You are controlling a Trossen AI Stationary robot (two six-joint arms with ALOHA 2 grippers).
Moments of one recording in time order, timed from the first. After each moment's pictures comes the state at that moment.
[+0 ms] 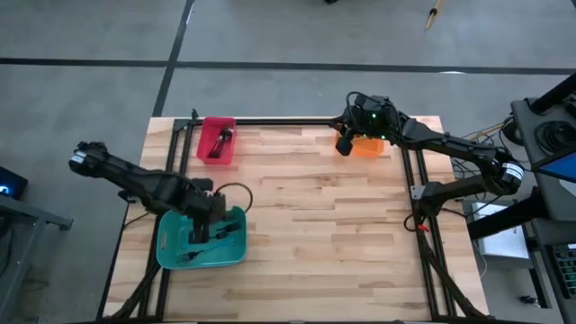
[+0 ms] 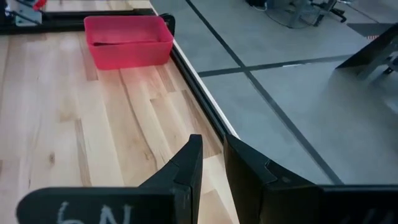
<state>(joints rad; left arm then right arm) -0.36 1.18 1.08 -1.25 -0.07 -0.43 -0.59 1.25 0.94 -0.12 -0.08 -0.24</state>
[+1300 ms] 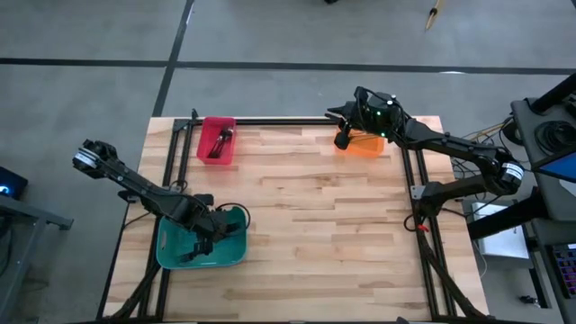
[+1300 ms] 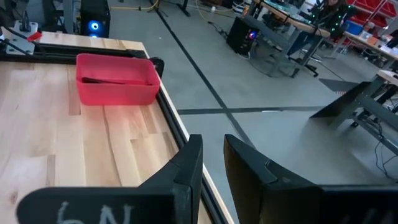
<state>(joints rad) -0.48 1.23 0.67 -0.89 -0.09 -0.58 -0.59 1.25 0.94 0.06 -0.08 -0.35</state>
